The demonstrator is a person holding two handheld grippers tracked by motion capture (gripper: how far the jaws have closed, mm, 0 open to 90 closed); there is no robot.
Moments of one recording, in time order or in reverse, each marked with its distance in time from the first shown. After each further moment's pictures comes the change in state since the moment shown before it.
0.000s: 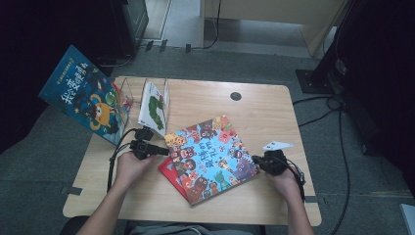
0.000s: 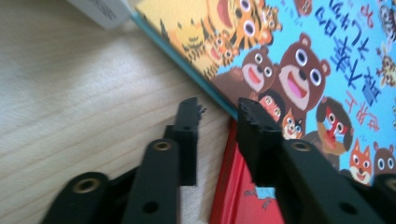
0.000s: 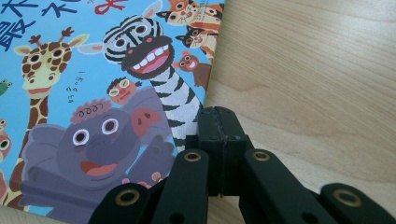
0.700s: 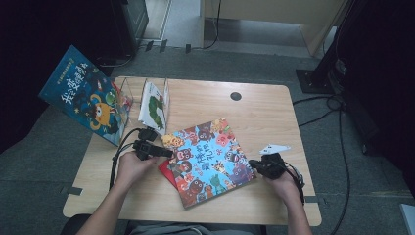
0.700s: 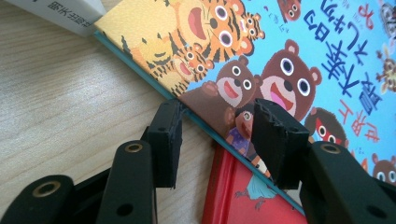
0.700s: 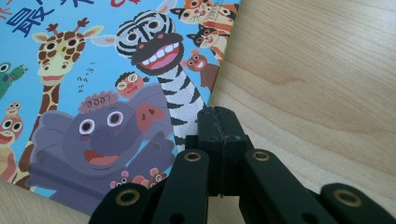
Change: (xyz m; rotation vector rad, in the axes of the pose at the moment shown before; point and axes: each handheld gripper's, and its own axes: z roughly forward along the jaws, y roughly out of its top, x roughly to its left) left arm -0.011 0.002 0.005 0.038 0.024 0.064; right arm 0.014 -0.002 -0.004 0.026 0.050 -0.035
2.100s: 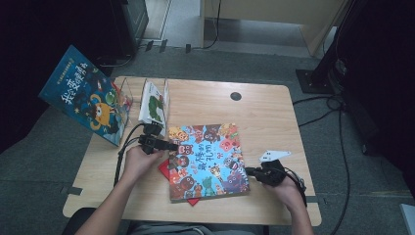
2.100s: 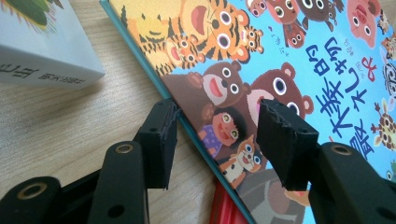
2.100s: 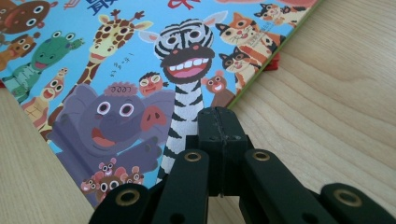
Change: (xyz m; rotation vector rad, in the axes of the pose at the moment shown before) left arm 0.003 0.020 0.012 -0.047 -0.027 -0.020; right arm 0.013 -0.010 -0.008 -0.015 0.154 -0.064
